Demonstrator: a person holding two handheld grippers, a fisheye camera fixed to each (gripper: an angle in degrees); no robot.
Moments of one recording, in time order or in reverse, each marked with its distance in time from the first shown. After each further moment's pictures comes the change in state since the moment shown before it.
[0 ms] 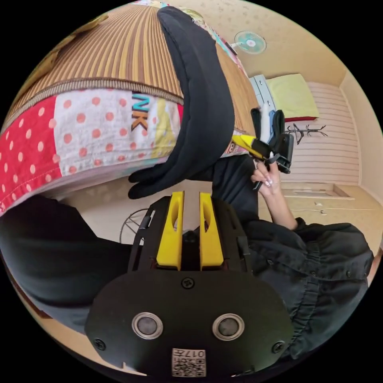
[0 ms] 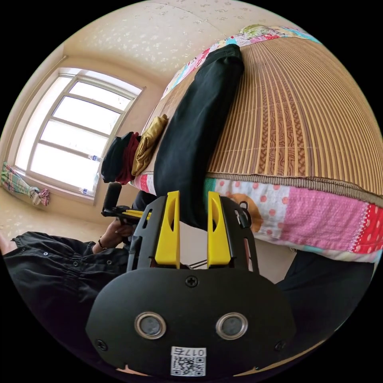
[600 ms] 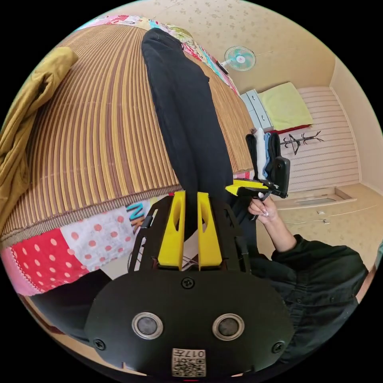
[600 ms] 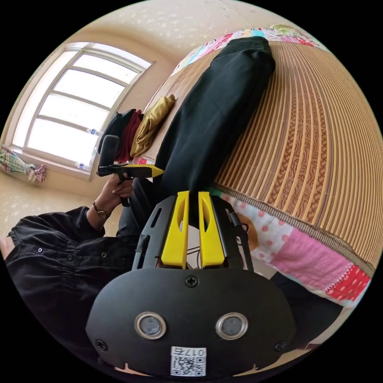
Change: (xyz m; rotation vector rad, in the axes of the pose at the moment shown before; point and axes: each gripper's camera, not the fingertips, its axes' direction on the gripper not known) left arm 0.031 -0.057 0.041 0.006 -0.032 0.071; right arm -0.023 -0.023 -0.011 -0.221 0.016 -0.103
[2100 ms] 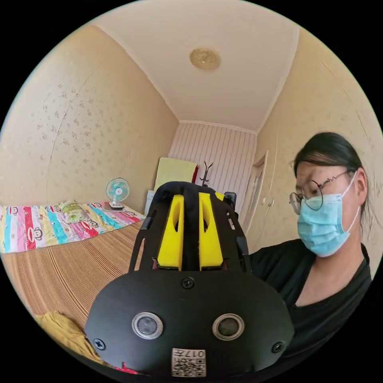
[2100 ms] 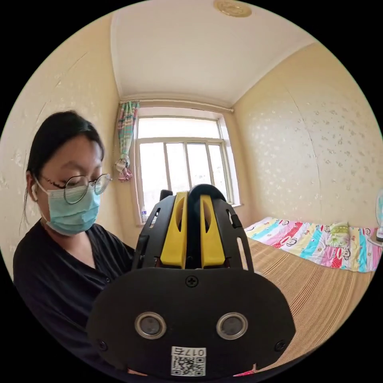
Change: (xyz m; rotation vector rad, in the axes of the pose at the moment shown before) left arm 0.400 0.118 -0.296 0.761 0.249 0.799; right arm -0.381 0.130 -0.350 0.860 -0.139 -0.790
